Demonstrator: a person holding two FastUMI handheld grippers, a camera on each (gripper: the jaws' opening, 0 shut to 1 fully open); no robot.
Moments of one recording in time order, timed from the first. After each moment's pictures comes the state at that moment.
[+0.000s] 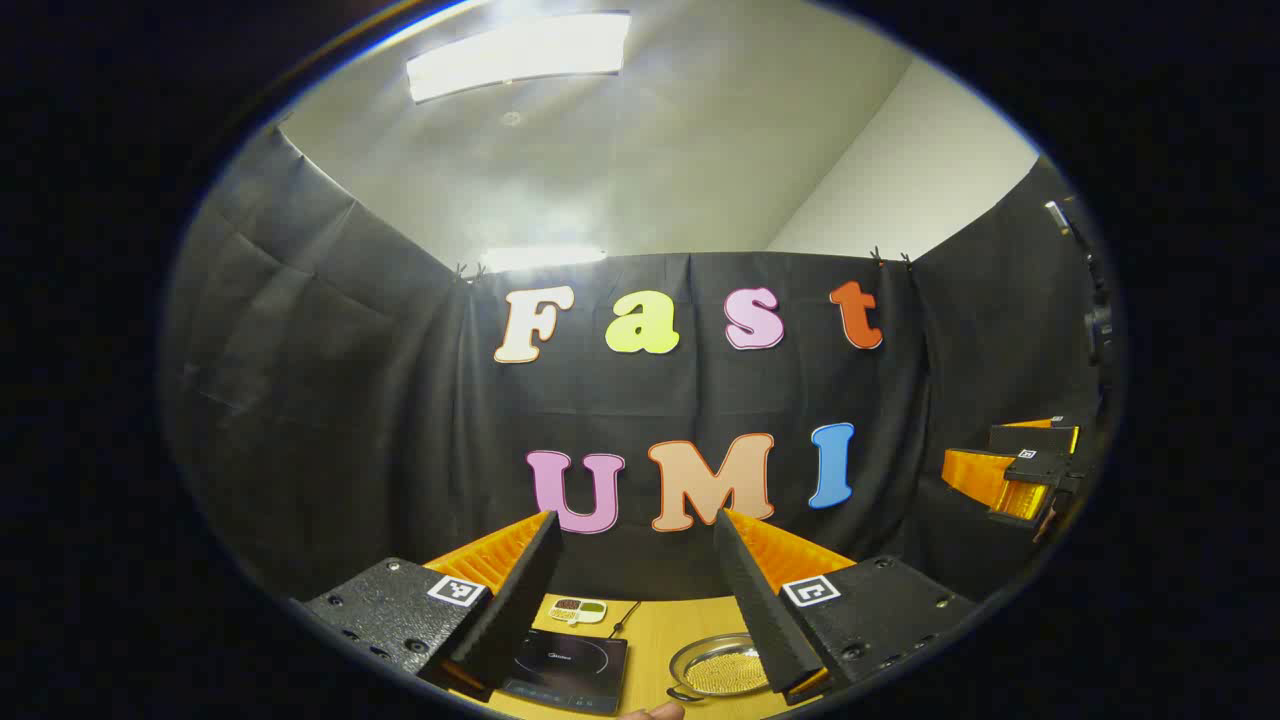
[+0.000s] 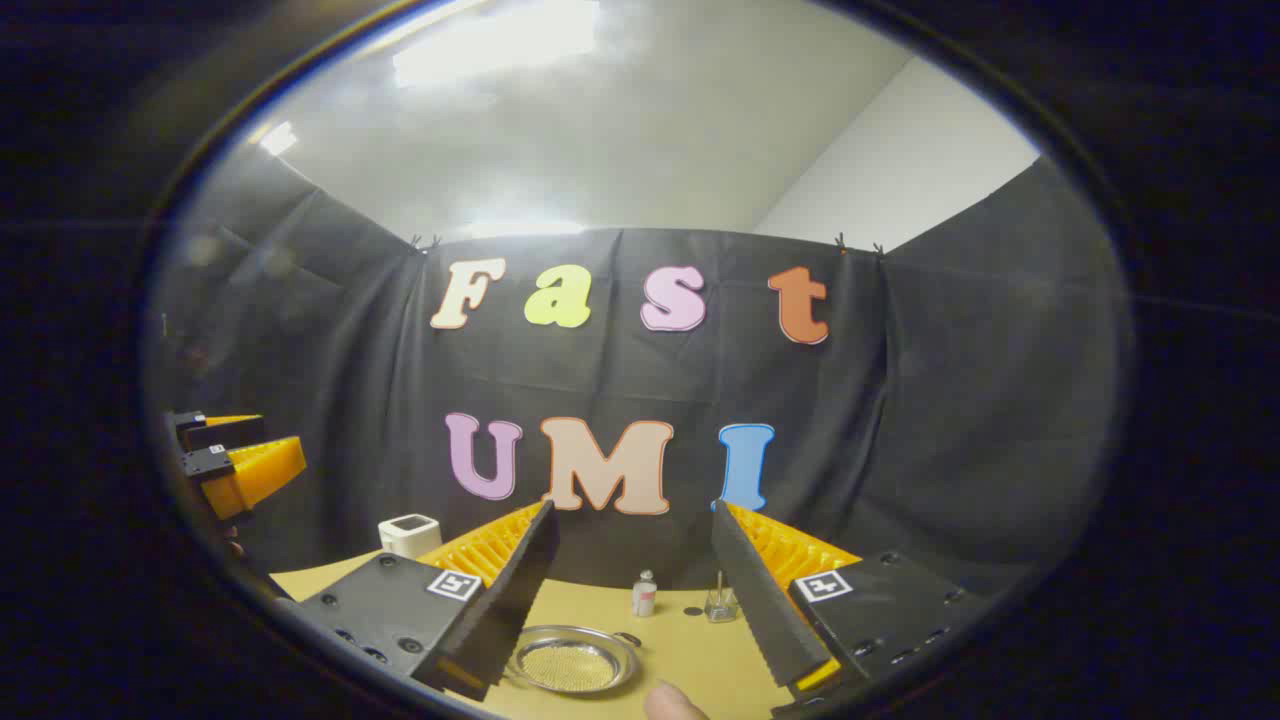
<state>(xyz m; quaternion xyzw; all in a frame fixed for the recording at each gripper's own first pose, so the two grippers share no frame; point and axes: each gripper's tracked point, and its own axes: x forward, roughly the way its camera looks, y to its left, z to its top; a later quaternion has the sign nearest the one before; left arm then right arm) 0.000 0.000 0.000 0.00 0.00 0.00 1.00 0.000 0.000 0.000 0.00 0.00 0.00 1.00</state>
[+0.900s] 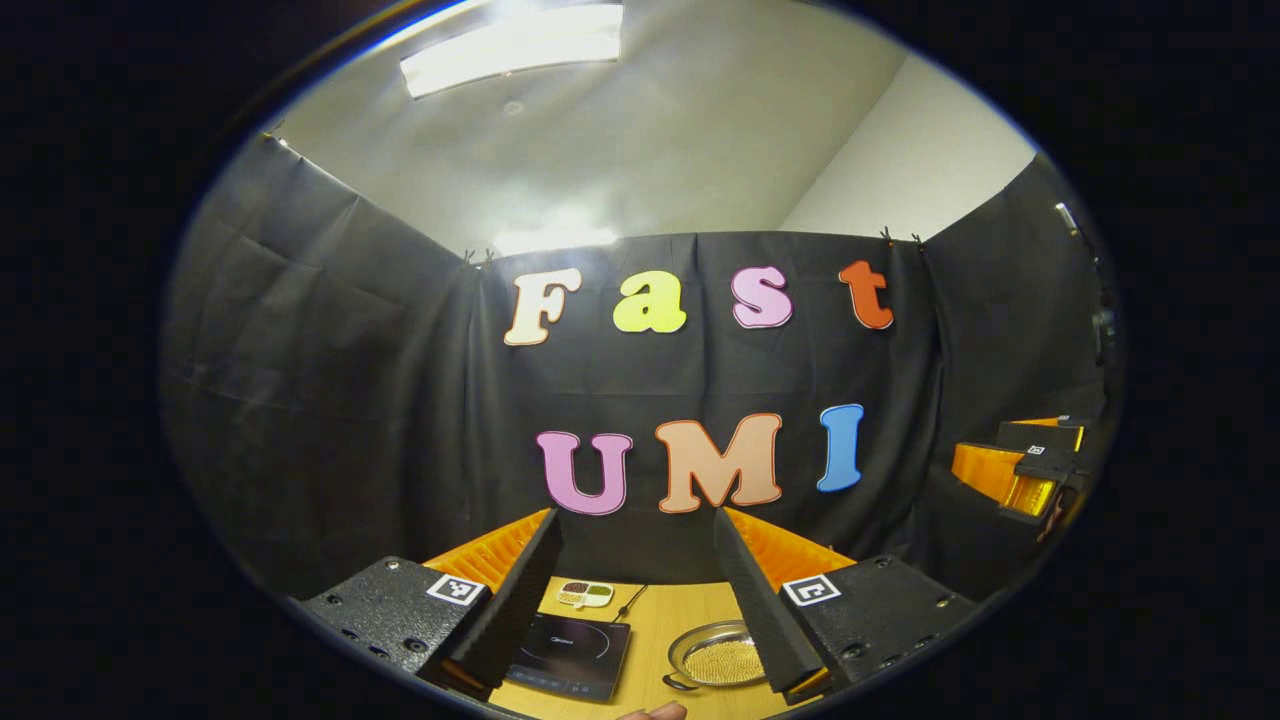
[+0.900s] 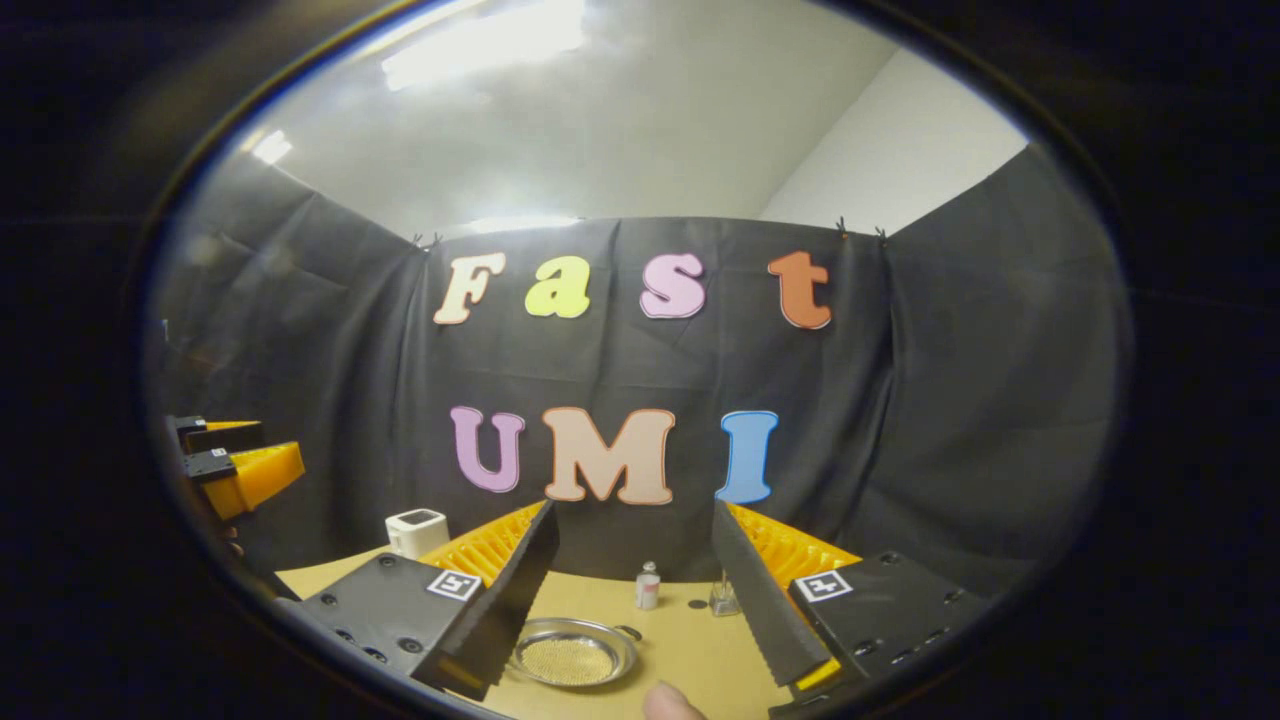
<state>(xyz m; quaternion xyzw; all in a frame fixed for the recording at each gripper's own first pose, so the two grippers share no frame) -0.007 -0.019 -0.010 0.00 0.03 0.03 1.00 0.004 -0.026 -0.016 0.02 0.02 0.02 1.00</state>
